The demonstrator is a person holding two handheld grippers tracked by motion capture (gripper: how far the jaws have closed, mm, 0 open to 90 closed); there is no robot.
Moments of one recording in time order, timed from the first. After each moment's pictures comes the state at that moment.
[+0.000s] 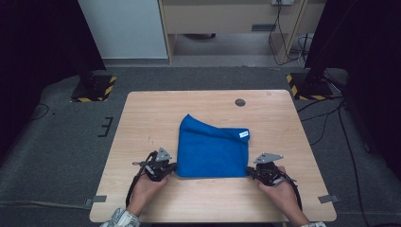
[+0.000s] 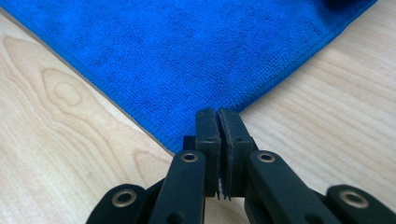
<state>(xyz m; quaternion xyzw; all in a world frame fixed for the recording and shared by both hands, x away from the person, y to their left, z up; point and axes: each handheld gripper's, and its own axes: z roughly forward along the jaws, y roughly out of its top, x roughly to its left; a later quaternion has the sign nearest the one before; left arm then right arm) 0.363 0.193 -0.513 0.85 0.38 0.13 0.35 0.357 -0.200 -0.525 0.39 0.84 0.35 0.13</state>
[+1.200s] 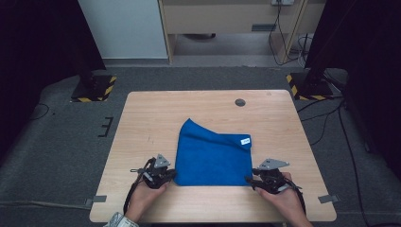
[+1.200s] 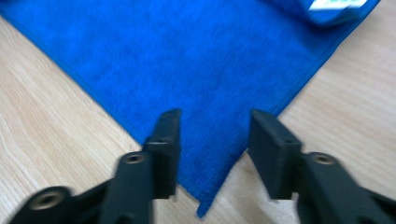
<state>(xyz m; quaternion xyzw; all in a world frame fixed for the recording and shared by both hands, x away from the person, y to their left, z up) 0.346 0.194 -0.520 0.84 0.40 0.13 0.33 0.332 -0.206 -0.513 0.40 0.83 0.37 0.13</state>
